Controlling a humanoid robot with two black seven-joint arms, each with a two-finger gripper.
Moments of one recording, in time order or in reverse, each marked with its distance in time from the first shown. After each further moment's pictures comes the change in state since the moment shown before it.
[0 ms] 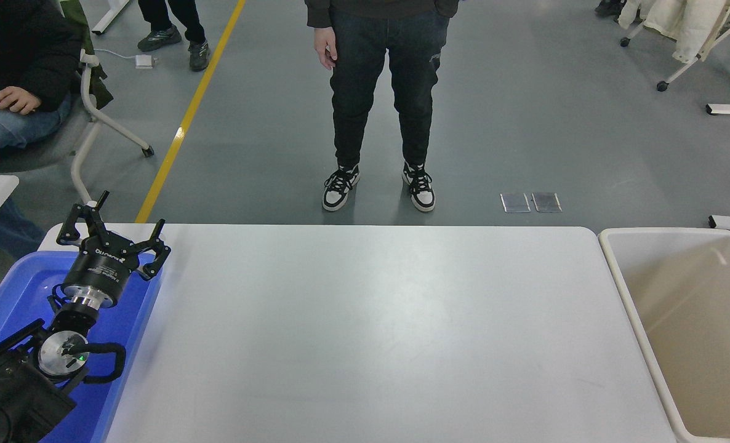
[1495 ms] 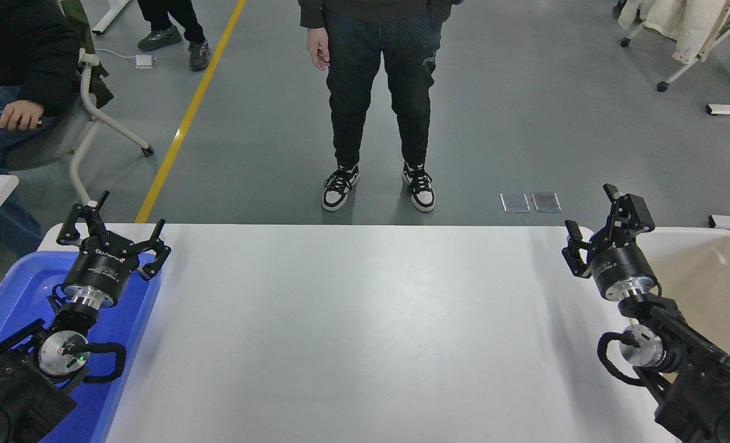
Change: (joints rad) left arm 0.000 0.000 0.001 0.000 0.000 0.000 0.000; right arm -0.132 0.224 0.205 0.370 -0.116 0.117 0.241
